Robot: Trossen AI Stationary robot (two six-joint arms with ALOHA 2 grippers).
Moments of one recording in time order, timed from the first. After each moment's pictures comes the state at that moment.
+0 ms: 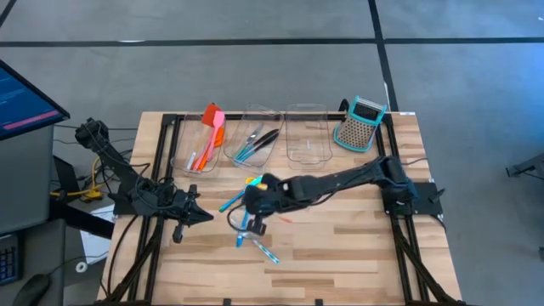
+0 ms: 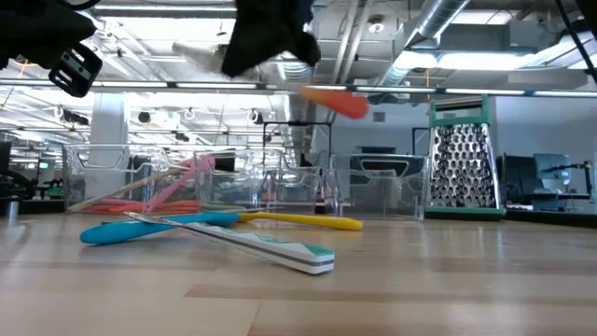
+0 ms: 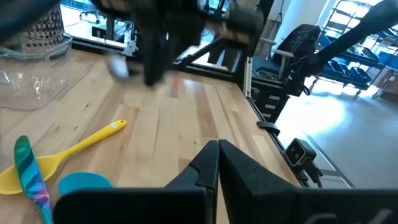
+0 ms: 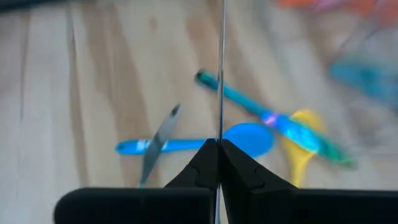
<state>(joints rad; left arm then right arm) -0.79 0.57 0.16 0.25 -0.66 -0.38 0.22 2.10 1.91 -0.74 0.26 0.41</state>
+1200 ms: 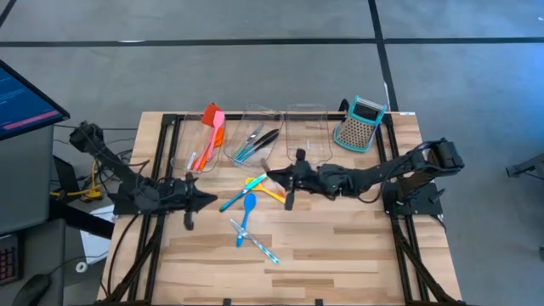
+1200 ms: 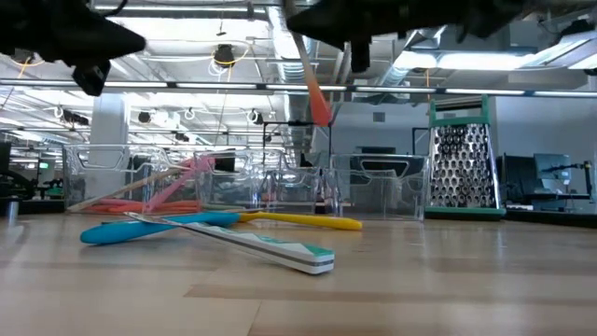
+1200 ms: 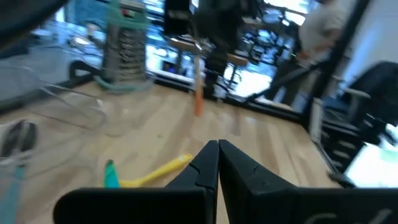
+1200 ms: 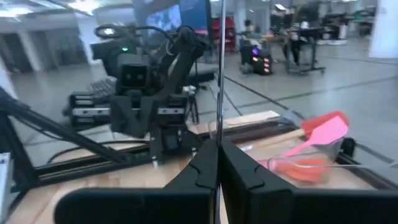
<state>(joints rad) -0.69 0.60 0.16 0.35 -0.87 -0.32 0.14 1.58 0.85 0.73 0.37 0.12</state>
